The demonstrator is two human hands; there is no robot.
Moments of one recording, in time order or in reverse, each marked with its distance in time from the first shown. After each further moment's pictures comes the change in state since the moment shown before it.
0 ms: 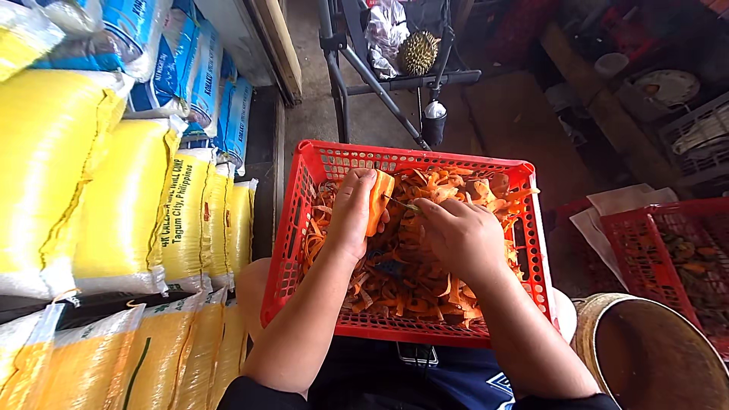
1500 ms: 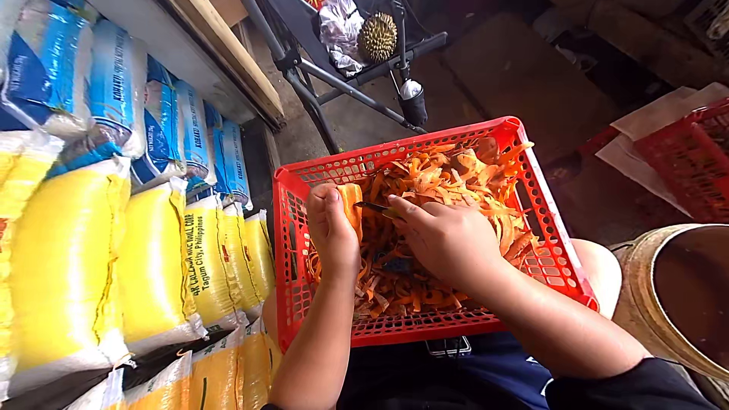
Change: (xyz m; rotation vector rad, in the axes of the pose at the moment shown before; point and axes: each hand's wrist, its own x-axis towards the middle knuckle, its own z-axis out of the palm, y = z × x) left_hand -0.001 -0.019 0.005 0.324 0.186 0.517; right_hand -0.005 -0.027 -0.007 0.080 0.017 0.174
